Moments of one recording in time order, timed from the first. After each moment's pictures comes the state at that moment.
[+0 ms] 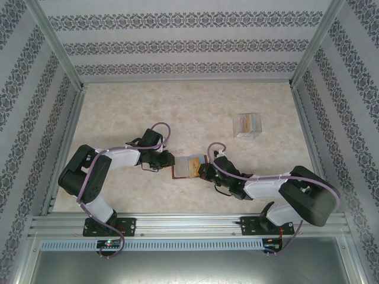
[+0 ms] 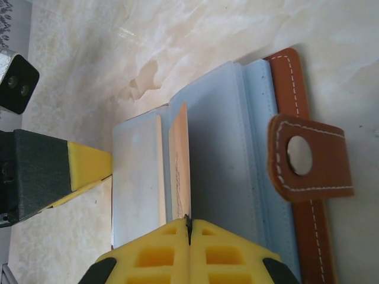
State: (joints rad) left arm -0.46 1.67 0.77 -0.18 0.44 -0.66; right arm 0.83 1.40 0.32 0.47 0.00 1.10
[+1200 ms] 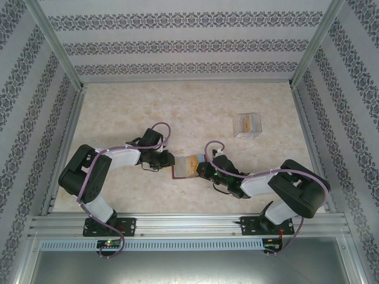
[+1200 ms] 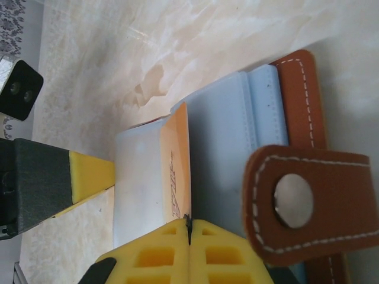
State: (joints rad) left arm -0.46 1.67 0.78 -0.20 0.43 -0.66; right arm 0.80 1.51 0.32 0.61 -0.05 1.09
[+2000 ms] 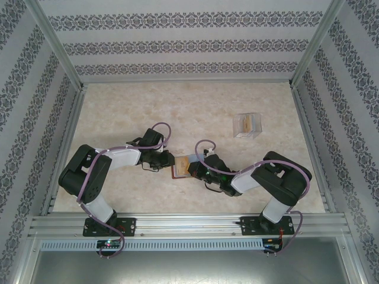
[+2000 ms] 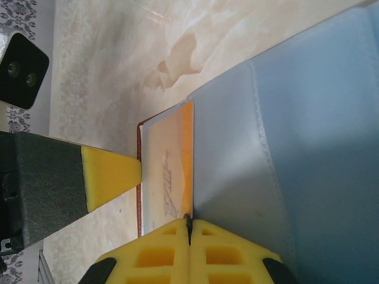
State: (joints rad) left arm -0.46 1.67 0.78 -0.21 0.42 -0.66; right arm 0.84 1.69 0.41 0.73 -0.09 1.16
